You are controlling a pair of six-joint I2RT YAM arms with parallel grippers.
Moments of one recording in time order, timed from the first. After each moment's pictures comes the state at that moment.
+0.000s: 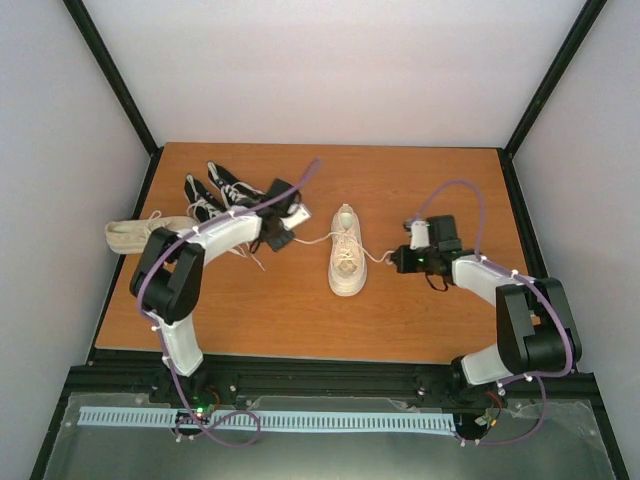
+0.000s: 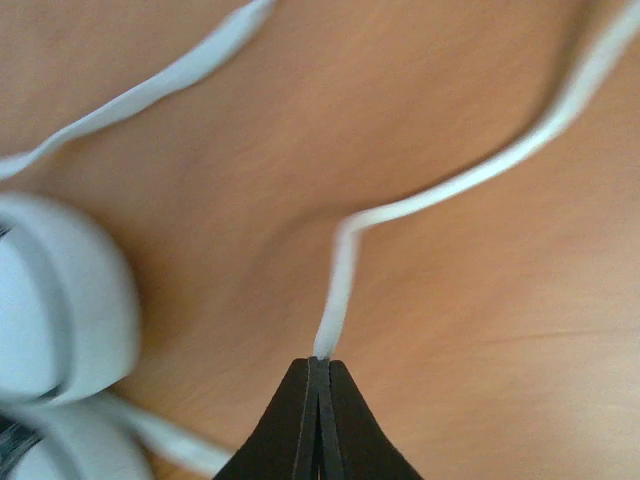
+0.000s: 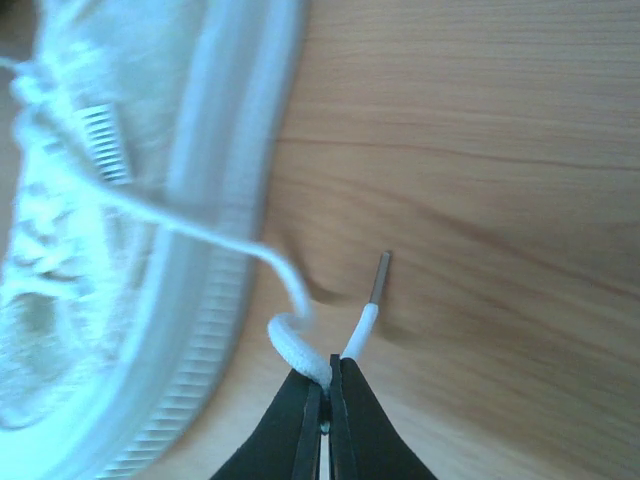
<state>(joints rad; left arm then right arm) -0.46 1.83 1.27 -0.56 -0.26 0.43 0.13 1.46 0.65 -0.11 -0.44 0.15</state>
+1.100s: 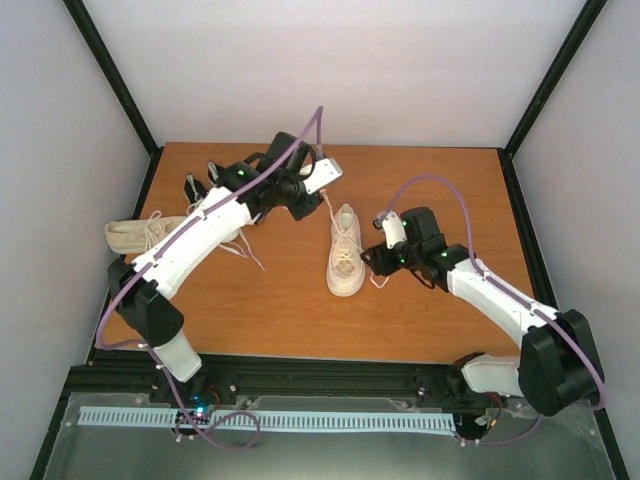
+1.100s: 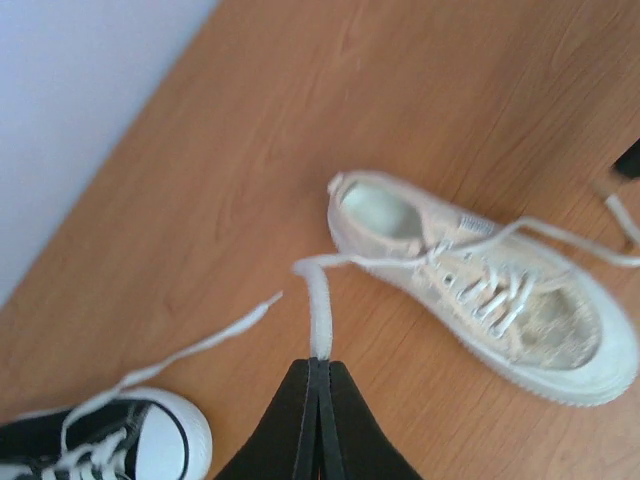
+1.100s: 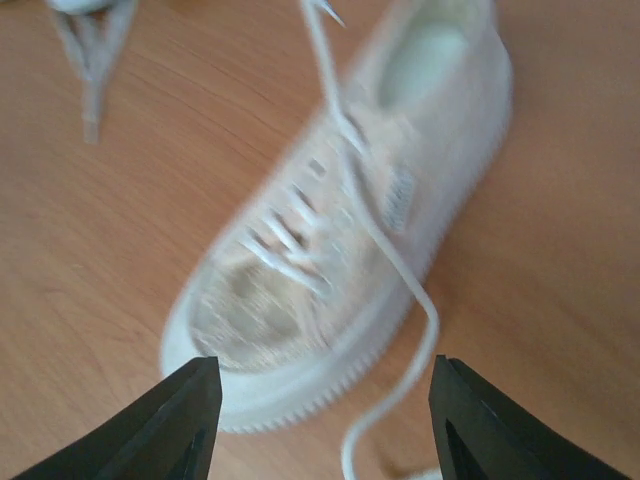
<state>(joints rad) -0.66 1.70 1.71 -0.88 -0.03 0.39 0.45 1.29 0.79 -0.36 -0.26 0.07</state>
